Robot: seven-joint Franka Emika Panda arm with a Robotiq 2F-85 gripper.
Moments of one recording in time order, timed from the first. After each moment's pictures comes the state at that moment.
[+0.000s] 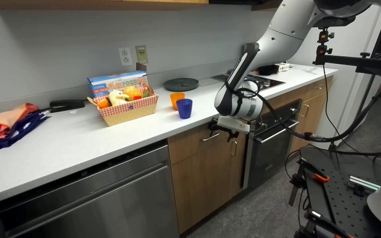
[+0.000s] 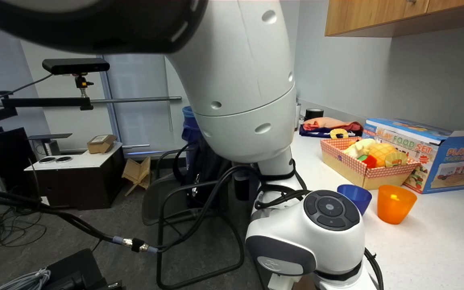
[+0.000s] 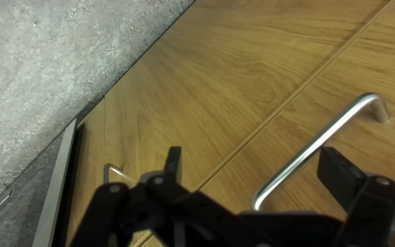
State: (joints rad) arm -0.61 0.72 0.22 -2.13 0.60 3.18 0.24
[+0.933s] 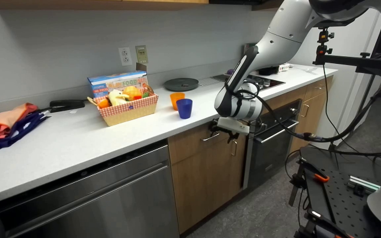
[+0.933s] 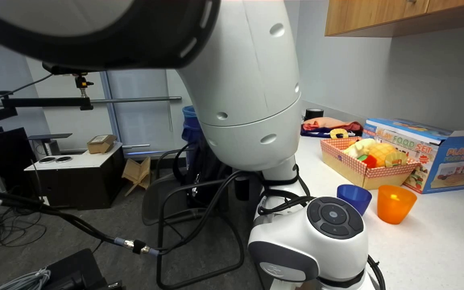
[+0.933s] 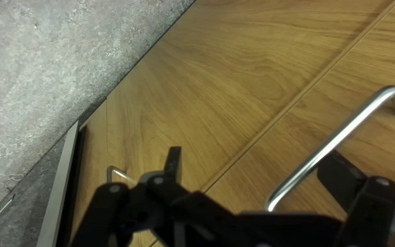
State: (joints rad) arm -0.62 0.75 0.22 -2.10 0.60 3.18 0.24
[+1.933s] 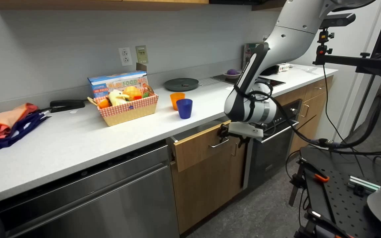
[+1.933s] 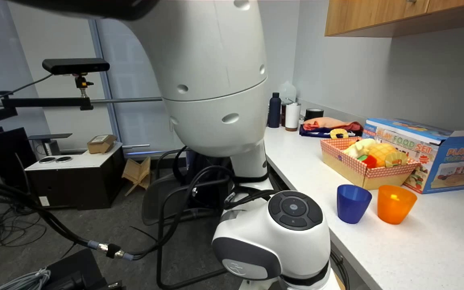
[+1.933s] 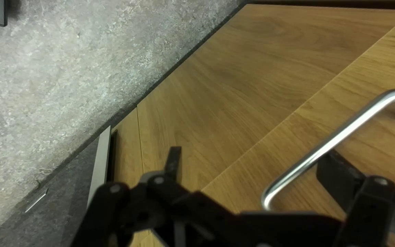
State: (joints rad) arm -0.61 0.63 0.23 -2.32 0.59 3.24 0.22
